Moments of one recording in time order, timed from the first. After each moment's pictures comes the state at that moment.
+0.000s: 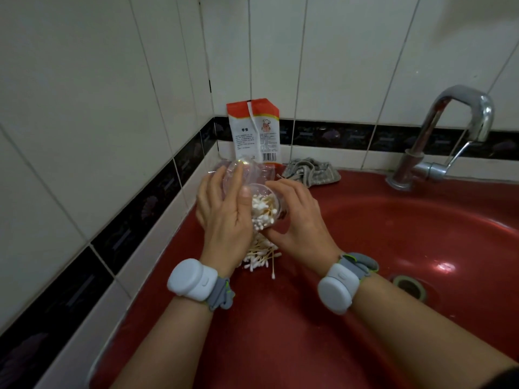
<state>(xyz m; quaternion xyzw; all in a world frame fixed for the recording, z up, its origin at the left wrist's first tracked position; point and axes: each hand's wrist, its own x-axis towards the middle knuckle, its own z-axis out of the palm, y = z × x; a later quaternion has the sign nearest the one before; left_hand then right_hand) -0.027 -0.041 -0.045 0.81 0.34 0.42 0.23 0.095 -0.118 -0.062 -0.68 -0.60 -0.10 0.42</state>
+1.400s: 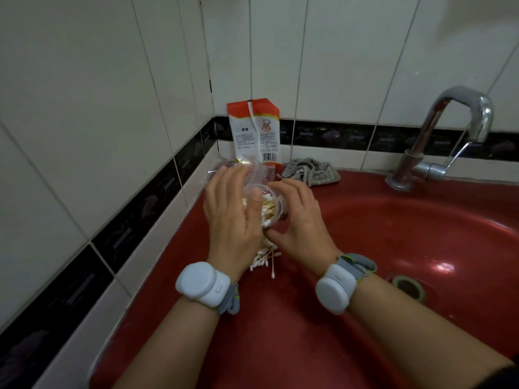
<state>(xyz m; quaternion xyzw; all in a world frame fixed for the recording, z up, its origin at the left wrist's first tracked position) -0.026 -0.050 -0.042 0.82 0.27 0.47 0.17 0.092 -0.120 -0.063 -0.69 -0.59 -0.11 0.42</state>
